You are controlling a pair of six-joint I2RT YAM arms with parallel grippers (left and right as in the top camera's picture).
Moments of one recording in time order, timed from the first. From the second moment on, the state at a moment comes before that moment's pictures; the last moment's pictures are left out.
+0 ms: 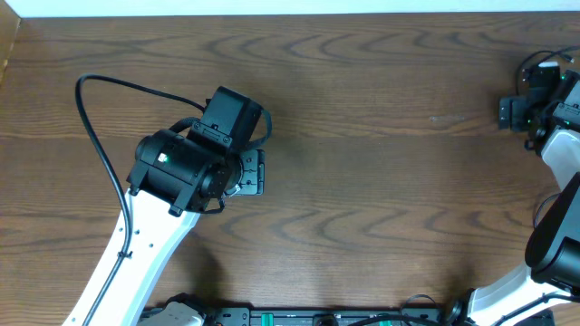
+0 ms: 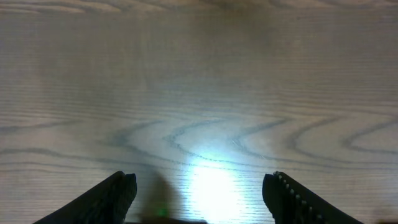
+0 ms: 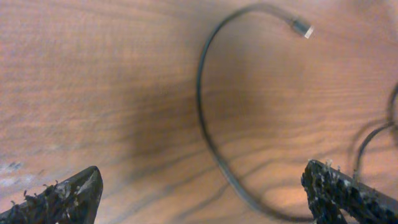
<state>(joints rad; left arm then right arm) -0.49 1.34 1.54 -1.46 -0.14 -0.43 -0.41 1.85 1.15 -0.05 -0.05 -0.43</state>
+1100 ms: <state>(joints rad) -0.49 1.34 1.54 -1.44 -0.09 -0.43 -0.58 2.23 1.56 -0.41 0.17 -0.03</state>
